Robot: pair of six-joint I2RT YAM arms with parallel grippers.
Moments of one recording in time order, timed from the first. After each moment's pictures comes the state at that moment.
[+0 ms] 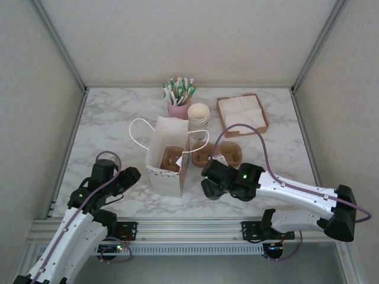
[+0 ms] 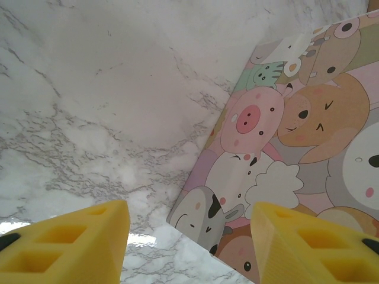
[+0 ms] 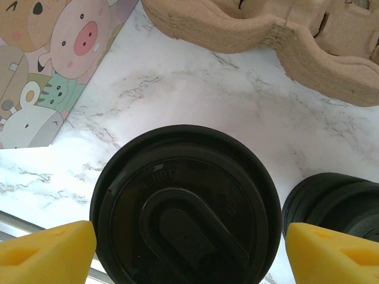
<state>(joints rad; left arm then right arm) -0.29 0.51 0.45 -0.77 0.19 -0.91 1.16 1.15 0.94 -0.99 0.28 0.70</state>
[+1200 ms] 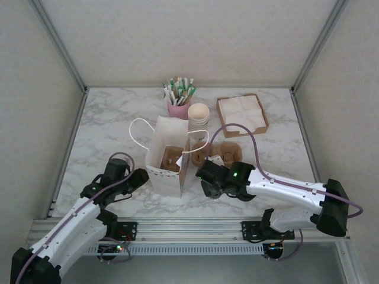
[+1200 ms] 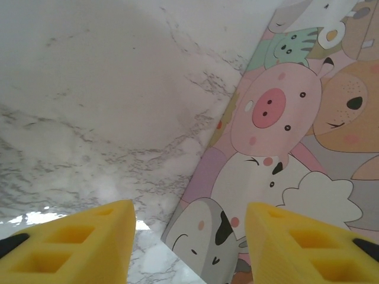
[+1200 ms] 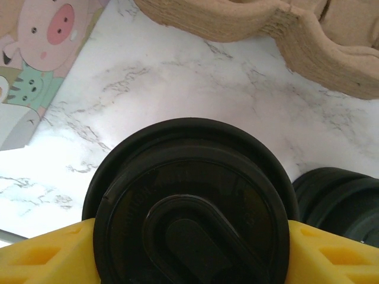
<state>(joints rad) -0.42 0.69 0.35 -0.52 0.17 -0.98 1.17 1.24 0.97 -1.03 0.30 0.72</state>
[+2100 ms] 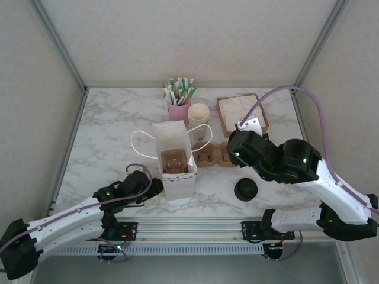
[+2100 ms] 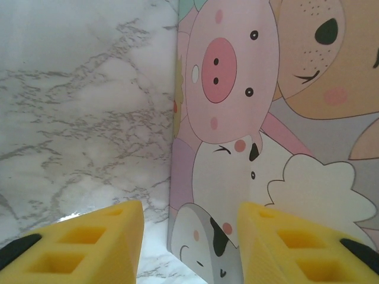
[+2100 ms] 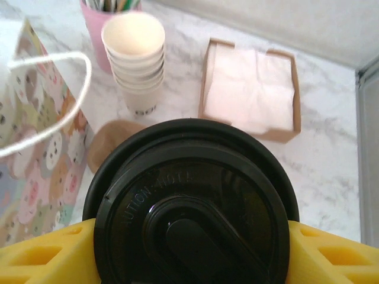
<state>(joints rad) -0.91 0.76 0.30 -0.35 -0.10 -1.20 1.17 1.17 1.72 -1.52 0.71 0.55</state>
